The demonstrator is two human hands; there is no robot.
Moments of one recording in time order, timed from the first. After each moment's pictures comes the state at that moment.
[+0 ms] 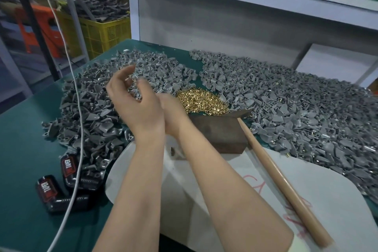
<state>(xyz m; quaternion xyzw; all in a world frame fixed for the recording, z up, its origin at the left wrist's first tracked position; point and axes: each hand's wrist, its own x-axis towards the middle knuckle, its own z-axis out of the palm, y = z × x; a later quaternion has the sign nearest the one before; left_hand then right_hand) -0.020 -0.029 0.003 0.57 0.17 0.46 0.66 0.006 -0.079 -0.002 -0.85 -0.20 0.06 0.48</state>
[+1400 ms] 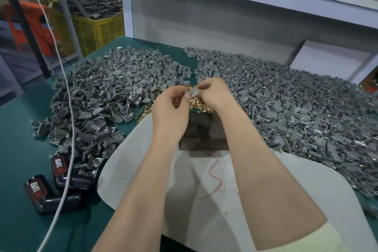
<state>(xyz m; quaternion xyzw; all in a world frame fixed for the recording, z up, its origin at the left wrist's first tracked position) -0.013 -0.063 -0.012 0.73 0.05 0.23 0.65 0.065 -0.163 0.012 -0.91 -0.02 -0.03 0.40</state>
